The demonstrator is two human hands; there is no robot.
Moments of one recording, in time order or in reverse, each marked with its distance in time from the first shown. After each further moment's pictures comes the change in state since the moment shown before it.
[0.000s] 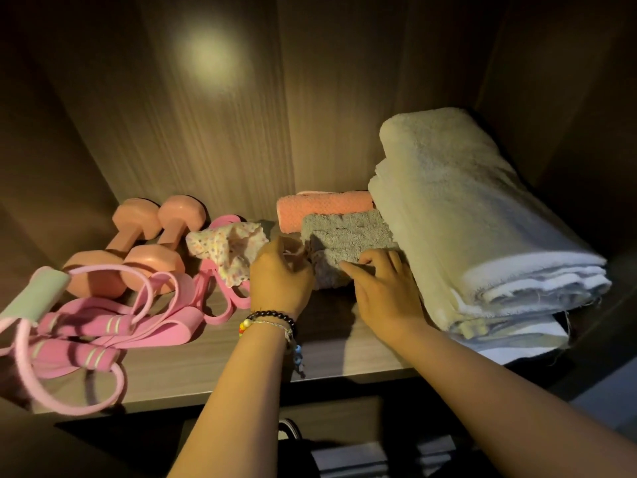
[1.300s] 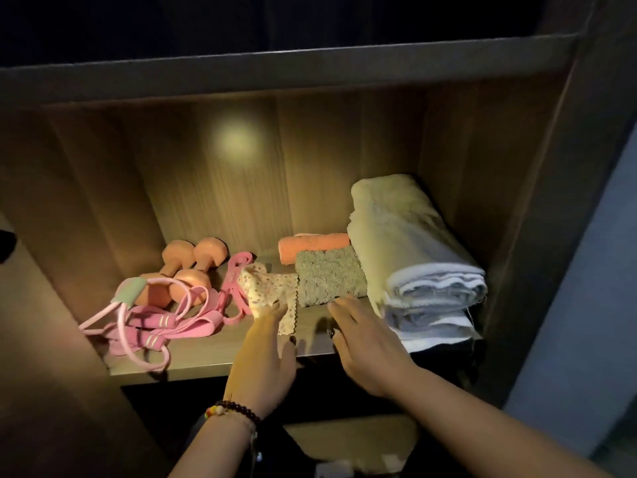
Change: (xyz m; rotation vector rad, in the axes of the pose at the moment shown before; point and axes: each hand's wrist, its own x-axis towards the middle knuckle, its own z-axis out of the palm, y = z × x) left_hand -0.146 0.055 -0.089 0.278 -0.244 0.149; right_hand -0.083 -0.040 -0.122 0.103 -0.329 -0.108
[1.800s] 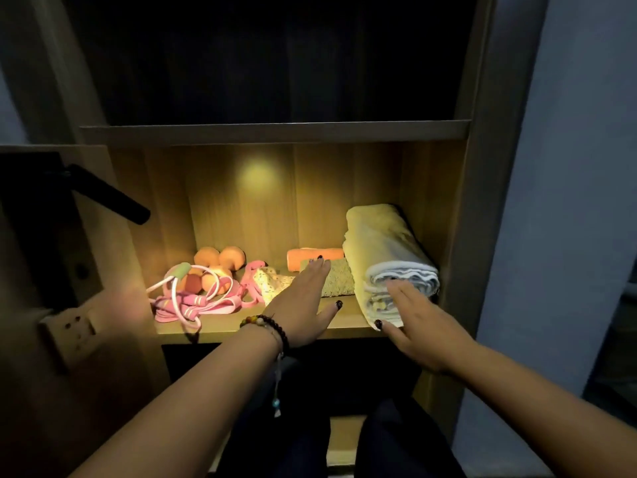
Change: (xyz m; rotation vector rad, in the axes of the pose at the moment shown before) left_hand -0.049 0.108 -0.062 0.236 -0.181 0.307; right_hand -0.133 -0.001 -0.116 -0.120 0.045 0.049
